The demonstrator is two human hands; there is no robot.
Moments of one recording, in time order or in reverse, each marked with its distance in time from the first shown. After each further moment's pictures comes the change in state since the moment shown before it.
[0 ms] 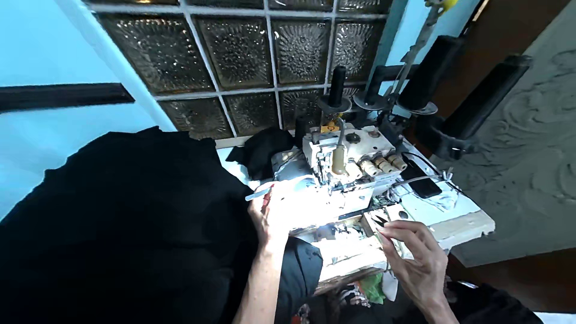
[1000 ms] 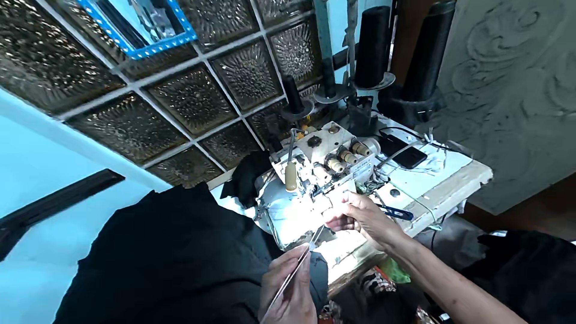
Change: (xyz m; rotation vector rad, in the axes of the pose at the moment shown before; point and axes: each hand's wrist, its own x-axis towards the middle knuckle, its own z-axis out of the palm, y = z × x) left_hand -0.097 0.035 -0.017 -0.059 -0.342 0.600; right_hand 0.064 -0.018 0.025 1.119 -0.329 1.149
